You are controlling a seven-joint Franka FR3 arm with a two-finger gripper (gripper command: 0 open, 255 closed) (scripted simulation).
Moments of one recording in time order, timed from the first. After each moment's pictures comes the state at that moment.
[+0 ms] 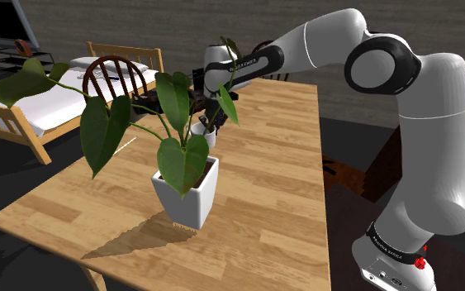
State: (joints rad) arm 0.16 0.46 0.04 -1.57 0.02 2.08 0.34
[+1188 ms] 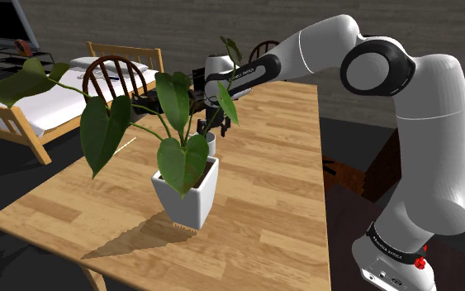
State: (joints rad) arm 0.16 0.49 0.04 -1.61 0.02 2.15 0.34
